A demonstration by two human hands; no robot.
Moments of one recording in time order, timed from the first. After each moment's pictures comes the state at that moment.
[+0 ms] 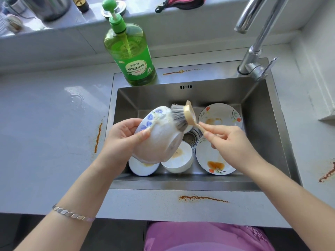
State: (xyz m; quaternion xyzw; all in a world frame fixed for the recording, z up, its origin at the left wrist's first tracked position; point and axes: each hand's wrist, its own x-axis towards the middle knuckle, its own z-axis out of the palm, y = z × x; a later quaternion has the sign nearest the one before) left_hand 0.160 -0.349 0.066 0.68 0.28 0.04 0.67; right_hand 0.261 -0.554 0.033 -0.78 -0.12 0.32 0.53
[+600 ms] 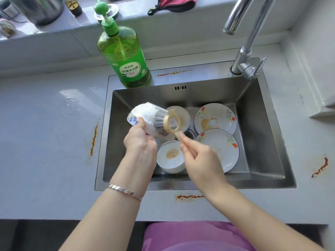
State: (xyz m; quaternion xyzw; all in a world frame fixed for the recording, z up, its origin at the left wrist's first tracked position) left_hand 0.219 -0.383 0.033 0.21 0.56 0.23 0.77; right_hand 0.206 -0.530 0.025 -0.82 -0.10 0.26 0.50
